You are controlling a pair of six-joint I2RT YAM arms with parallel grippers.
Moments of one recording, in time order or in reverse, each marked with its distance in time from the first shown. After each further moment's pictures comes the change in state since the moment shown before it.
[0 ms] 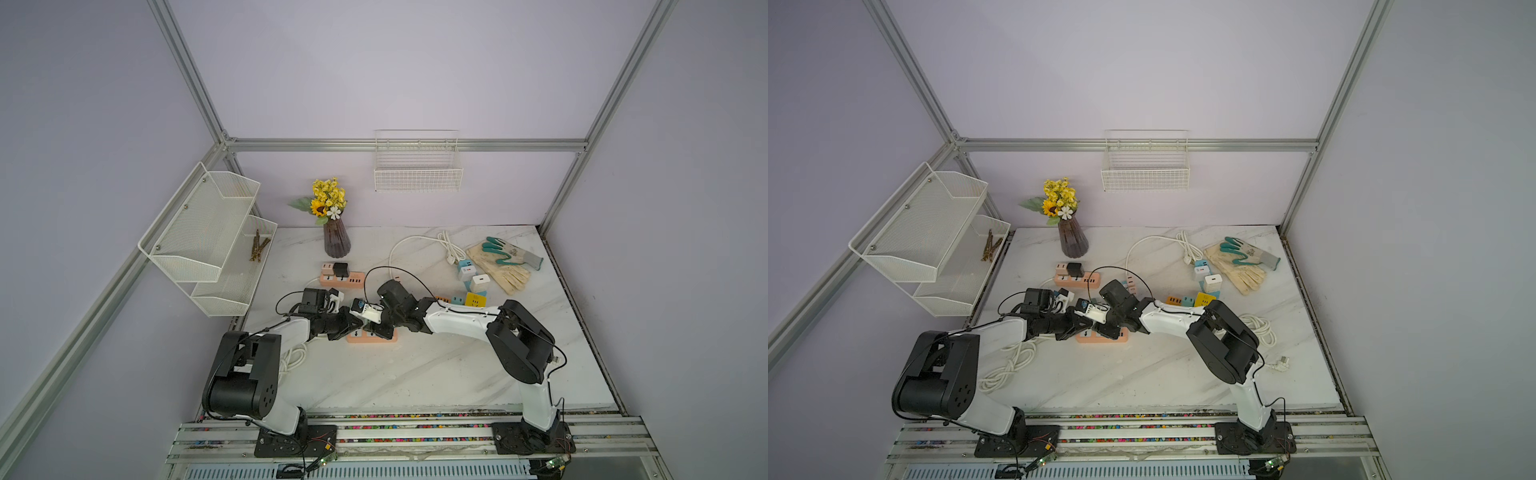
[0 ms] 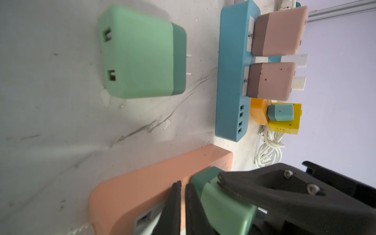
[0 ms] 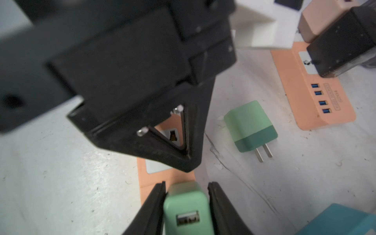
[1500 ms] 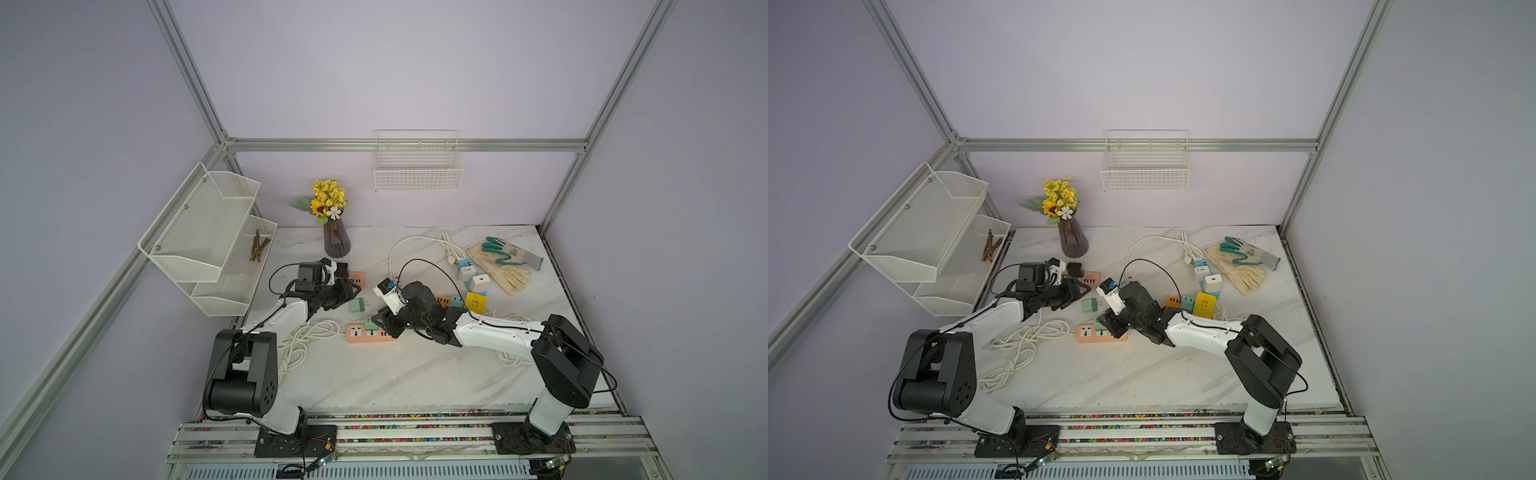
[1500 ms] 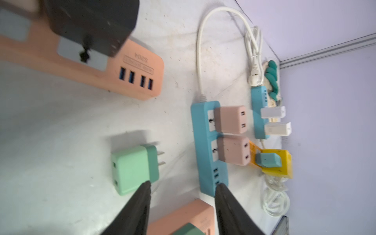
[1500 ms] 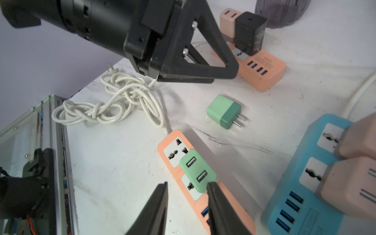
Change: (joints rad) left arm 0.013 -0.002 0.220 -0.026 -0.126 0.013; right arm -0.007 -0.295 -0.287 0.225 0.019 0.543
